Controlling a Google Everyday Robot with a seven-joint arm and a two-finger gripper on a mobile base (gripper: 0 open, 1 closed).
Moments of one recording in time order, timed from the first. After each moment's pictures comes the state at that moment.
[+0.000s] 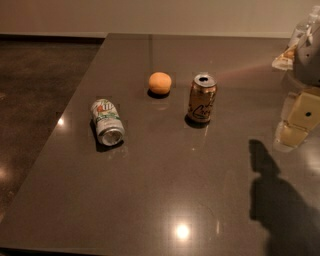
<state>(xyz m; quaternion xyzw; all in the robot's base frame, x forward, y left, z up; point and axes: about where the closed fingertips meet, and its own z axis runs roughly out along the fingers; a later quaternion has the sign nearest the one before) 0.439 -0.216 0.977 -0.60 0.78 -0.04 0.16</state>
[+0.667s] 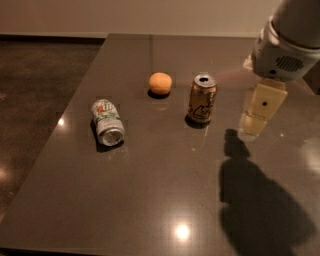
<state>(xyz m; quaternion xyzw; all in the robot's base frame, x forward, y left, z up) 0.469 -0.172 0.964 -0.60 0.79 -0.02 0.13</state>
